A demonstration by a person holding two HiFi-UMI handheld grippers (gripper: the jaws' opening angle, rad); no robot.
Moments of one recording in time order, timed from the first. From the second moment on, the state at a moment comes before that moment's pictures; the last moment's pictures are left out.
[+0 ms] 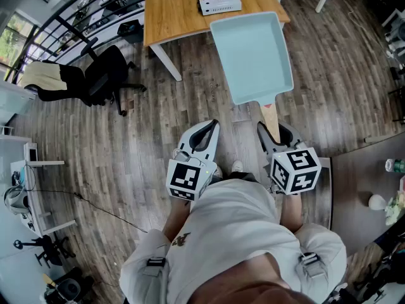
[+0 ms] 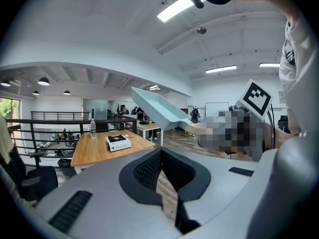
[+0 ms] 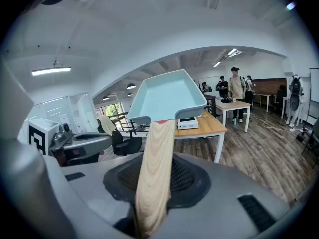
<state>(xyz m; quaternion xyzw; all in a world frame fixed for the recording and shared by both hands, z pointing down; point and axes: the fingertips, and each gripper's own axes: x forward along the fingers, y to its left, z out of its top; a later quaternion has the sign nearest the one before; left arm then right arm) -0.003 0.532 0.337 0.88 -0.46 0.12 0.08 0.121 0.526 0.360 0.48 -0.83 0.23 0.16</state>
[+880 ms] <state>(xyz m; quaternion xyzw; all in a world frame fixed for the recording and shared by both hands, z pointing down) 0.004 0.522 0.334 0.87 -0.48 0.13 0.07 0.130 0.515 0.362 0.47 -0.84 0.23 0.16</state>
